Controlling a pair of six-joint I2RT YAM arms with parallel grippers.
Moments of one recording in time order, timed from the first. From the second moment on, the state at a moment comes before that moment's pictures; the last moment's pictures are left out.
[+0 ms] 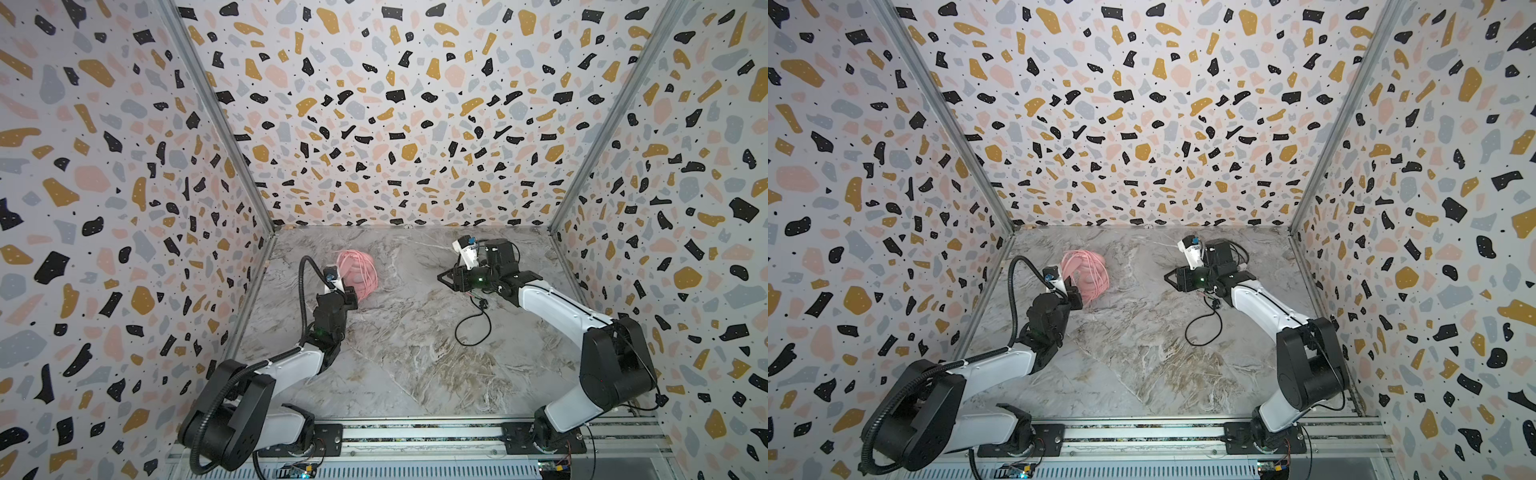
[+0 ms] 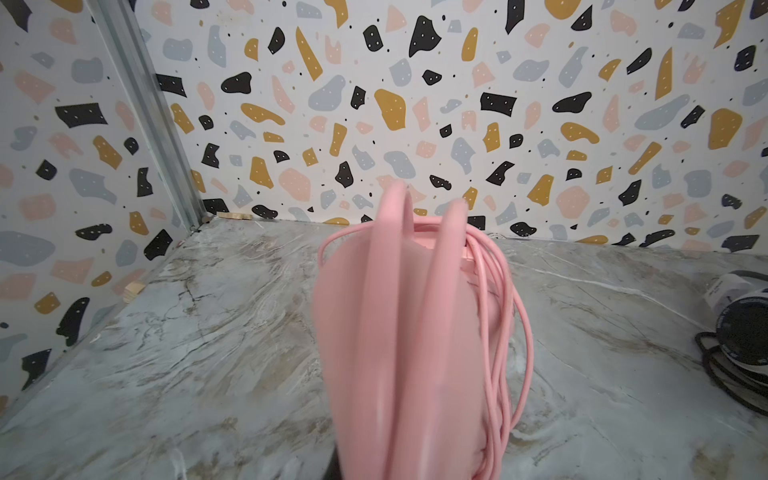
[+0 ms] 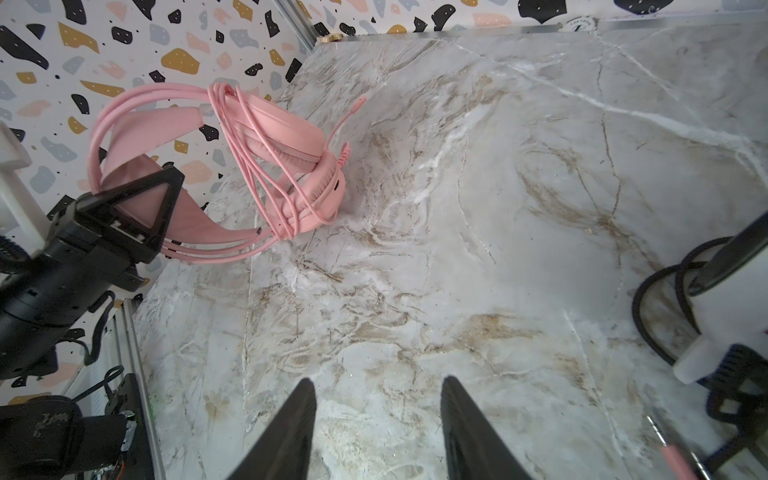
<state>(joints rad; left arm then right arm) -0.40 1.31 0.42 0.74 -0.43 -0.13 0.36 1.57 1.10 -0.17 -0.59 0.17</state>
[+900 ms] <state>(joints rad) -0.83 1.89 0.95 0.40 -0.74 0.28 0.27 1.42 0.97 -0.13 -0.56 0.20</state>
